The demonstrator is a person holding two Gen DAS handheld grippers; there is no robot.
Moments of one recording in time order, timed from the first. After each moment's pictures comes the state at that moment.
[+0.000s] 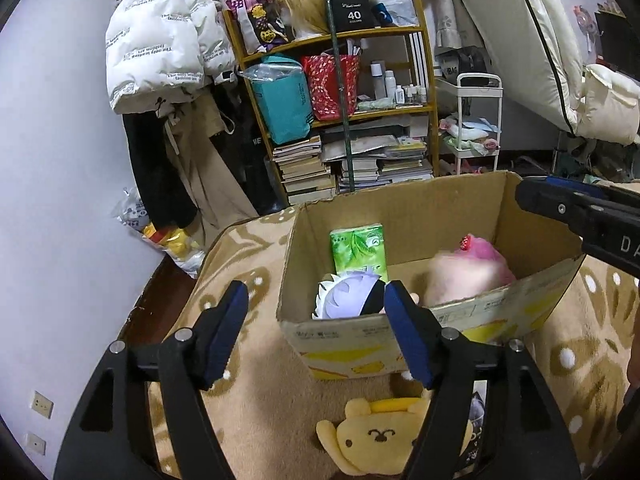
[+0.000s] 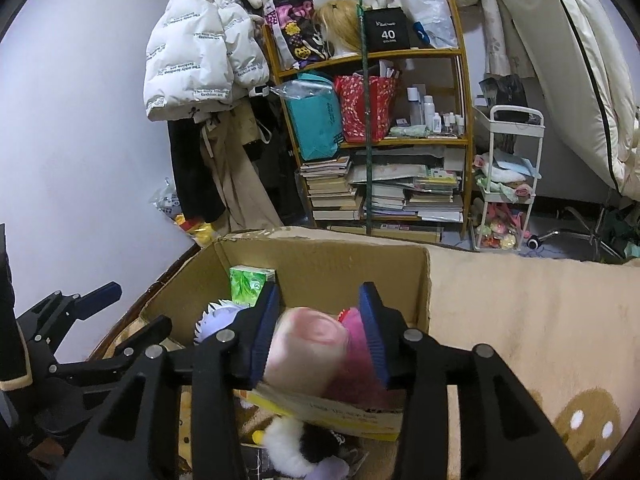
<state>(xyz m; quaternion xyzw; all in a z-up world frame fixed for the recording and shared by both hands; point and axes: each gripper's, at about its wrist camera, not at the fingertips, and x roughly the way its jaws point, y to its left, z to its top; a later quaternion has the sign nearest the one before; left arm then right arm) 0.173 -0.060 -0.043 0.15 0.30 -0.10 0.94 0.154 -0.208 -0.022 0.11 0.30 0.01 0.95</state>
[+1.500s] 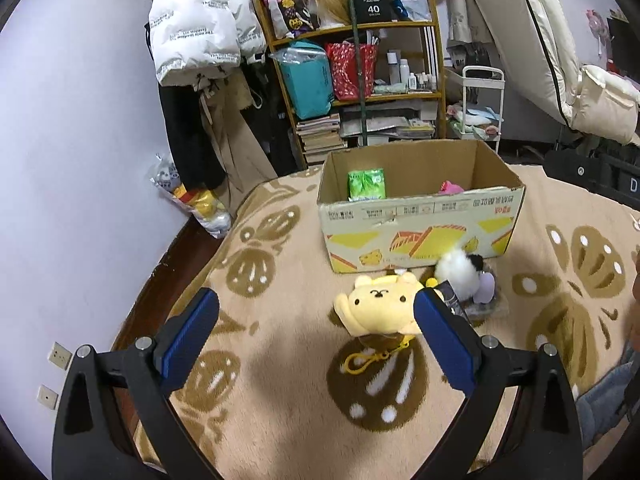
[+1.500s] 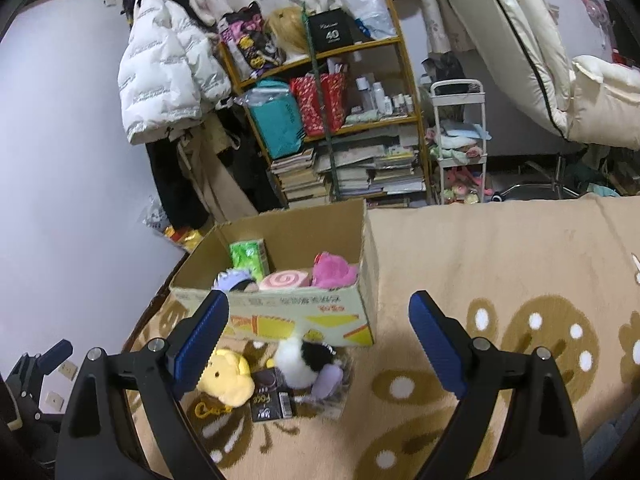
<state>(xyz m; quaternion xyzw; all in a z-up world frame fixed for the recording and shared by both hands) 0.051 -0.019 -0.012 0.14 0.34 -0.06 0.93 0.050 -0.212 0.006 0.17 0.31 -0.04 0.93</state>
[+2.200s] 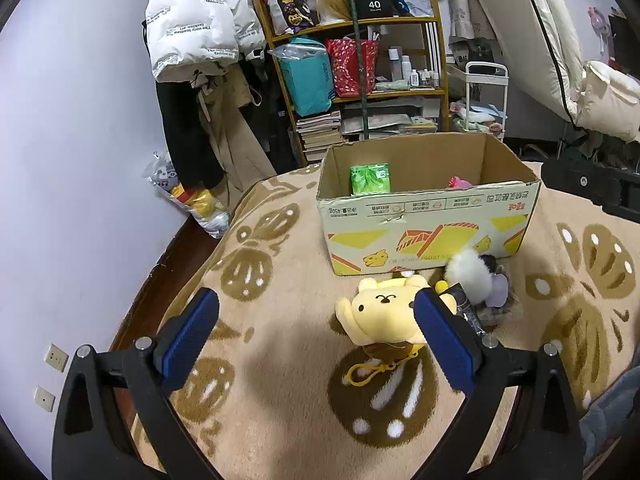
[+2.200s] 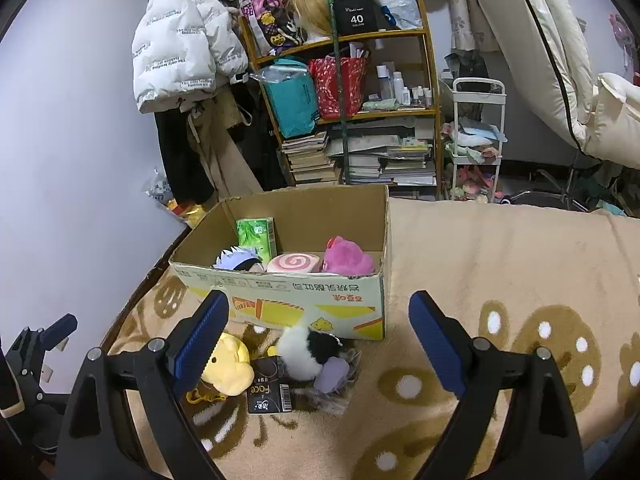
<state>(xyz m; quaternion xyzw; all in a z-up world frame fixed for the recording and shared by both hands) 0.073 -0.024 -0.033 0.14 0.34 -0.06 0.93 0.068 -0.196 -0.006 0.14 0.34 -0.02 0.93</state>
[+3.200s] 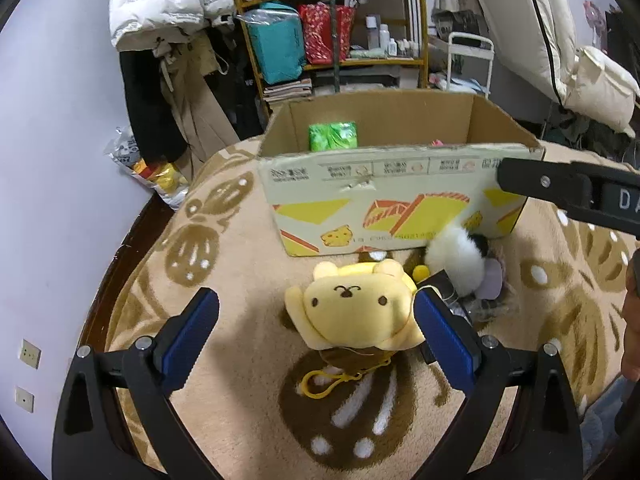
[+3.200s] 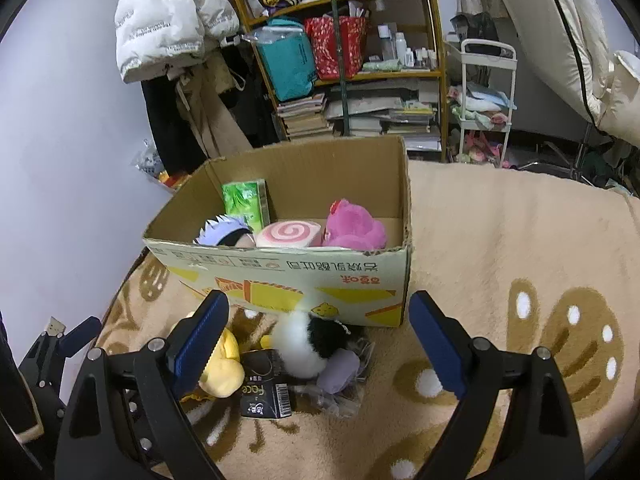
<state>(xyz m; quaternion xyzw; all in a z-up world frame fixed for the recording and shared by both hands) 0.105 -0.047 -0.082 0.13 0.40 -0.10 0.90 0.109 -0.191 -0.048 0.15 0.40 -0.02 0.90</state>
